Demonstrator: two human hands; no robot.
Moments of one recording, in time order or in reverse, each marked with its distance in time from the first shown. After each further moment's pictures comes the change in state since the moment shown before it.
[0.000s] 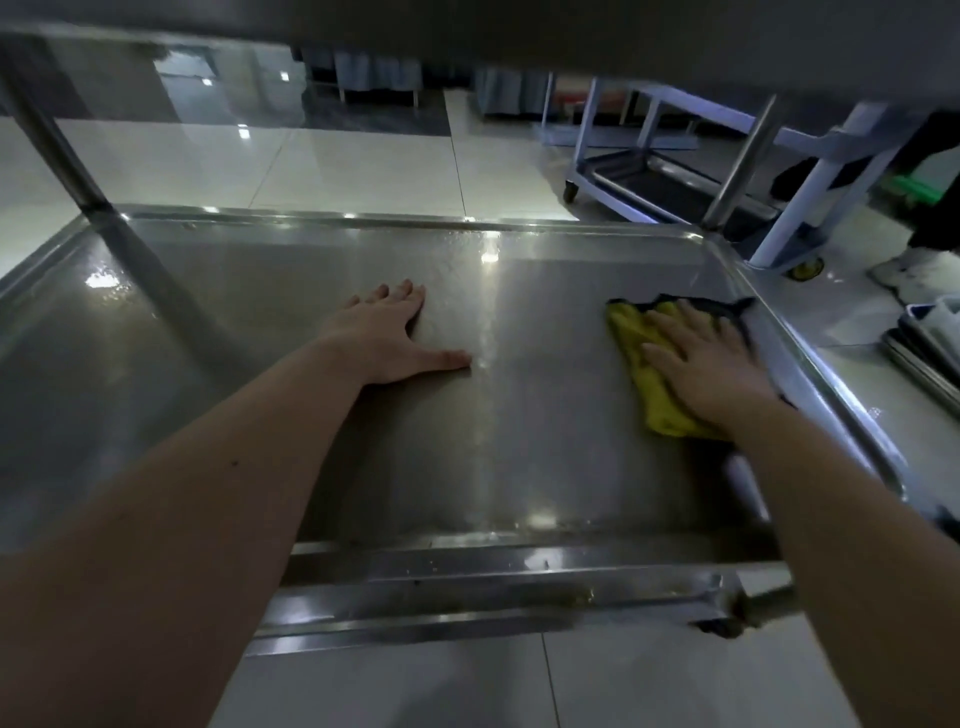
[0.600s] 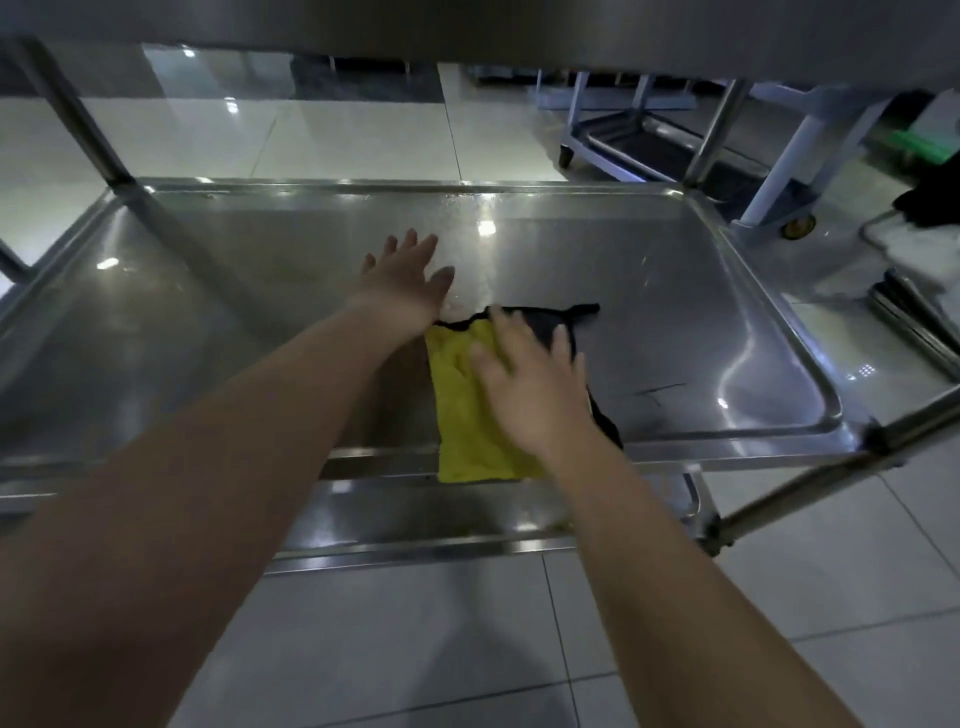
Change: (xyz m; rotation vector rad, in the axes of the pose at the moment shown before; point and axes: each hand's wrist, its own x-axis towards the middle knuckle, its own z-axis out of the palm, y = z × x) left_hand -0.045 0.033 0.001 -0.279 0.205 -0.022; right_hand -0.153 -0.148 0.033 0.388 -0.021 -0.197
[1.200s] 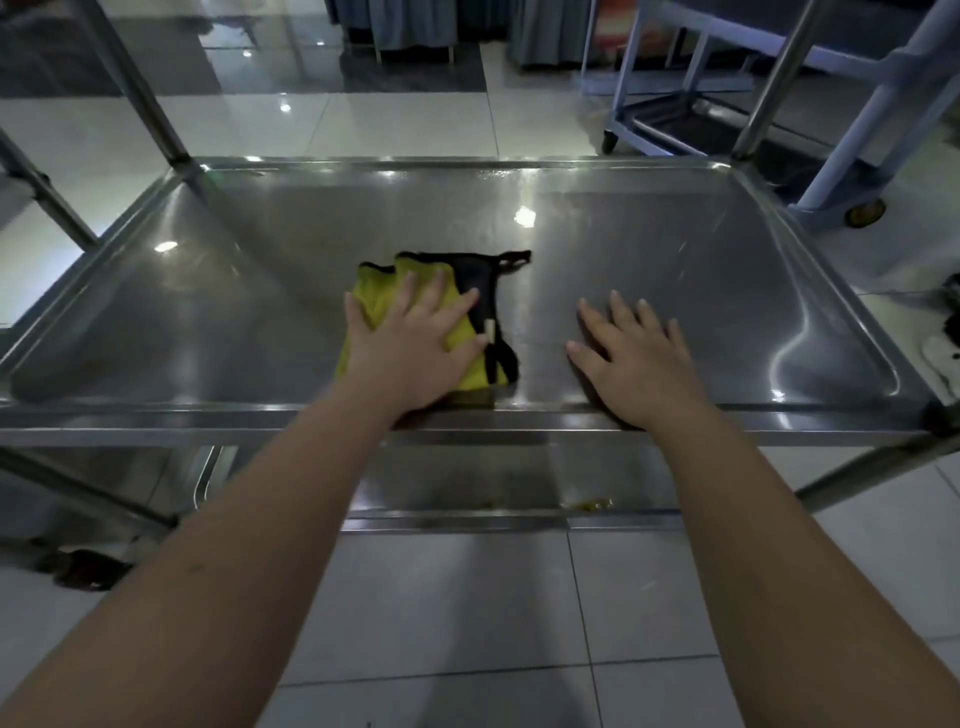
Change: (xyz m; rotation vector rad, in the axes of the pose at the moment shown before) left_hand -0.094 -0.009 0.020 0.341 -0.063 -0.009; right_hand 0.011 0.077 -0.023 -0.398 -0.028 -0.042
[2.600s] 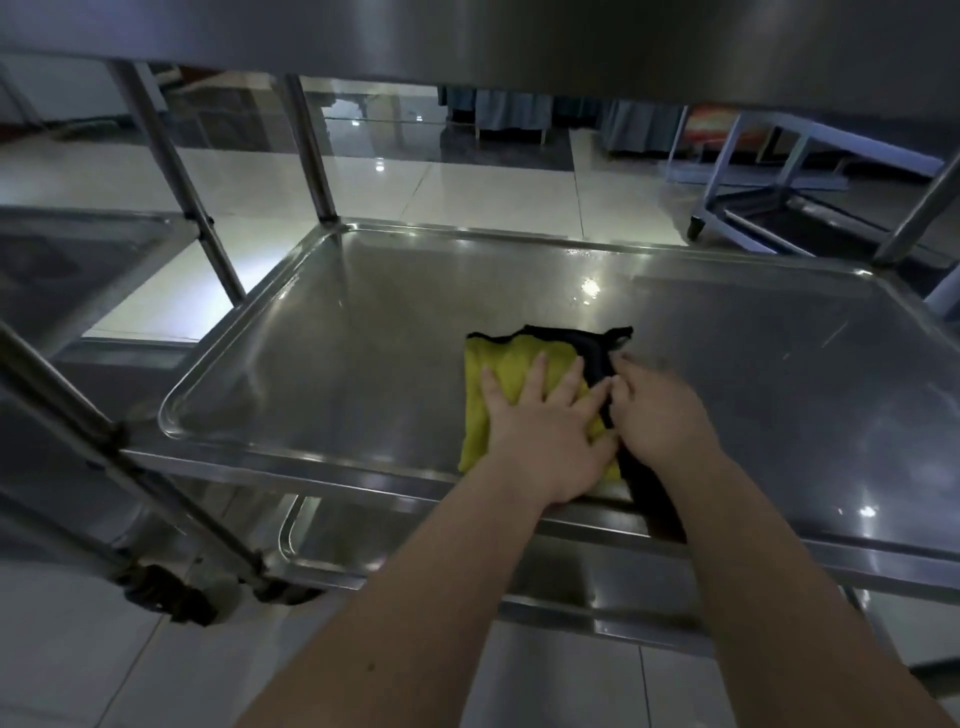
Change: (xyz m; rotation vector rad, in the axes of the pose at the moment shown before) left_hand 0.000 0.000 0.004 0.002 -0.059 0.066; right_hand 0.058 -0.103 0.015 0.094 0.102 -0.108
